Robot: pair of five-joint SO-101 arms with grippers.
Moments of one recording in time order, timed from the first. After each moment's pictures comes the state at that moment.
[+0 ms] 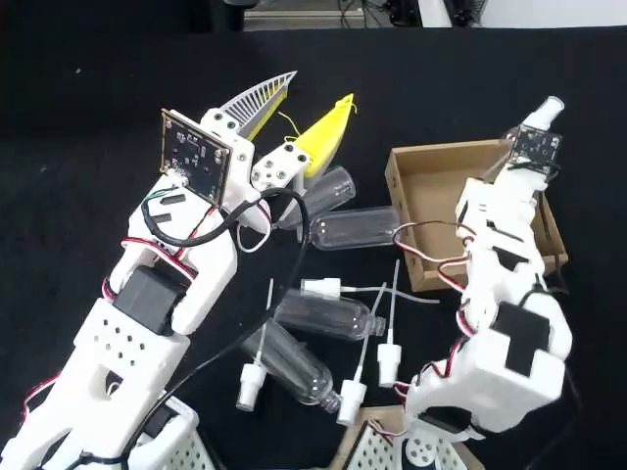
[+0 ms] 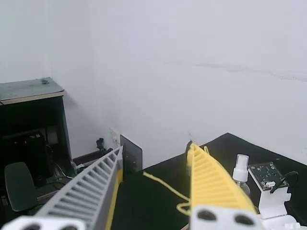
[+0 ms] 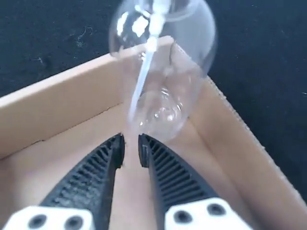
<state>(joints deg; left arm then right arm) 25.5 -49.5 34.2 14.5 -3.2 23.9 6.4 44.5 -2.2 1.9</state>
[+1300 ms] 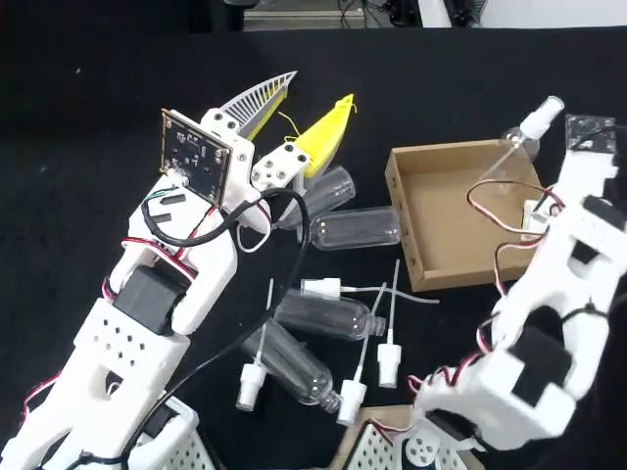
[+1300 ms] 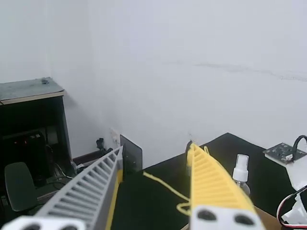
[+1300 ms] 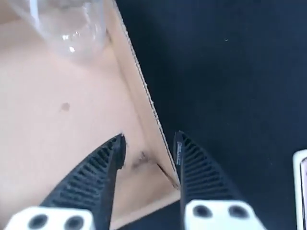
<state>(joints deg) 25.5 -49.5 34.2 14.5 -3.2 37.4 4.0 19.9 47.4 27.2</state>
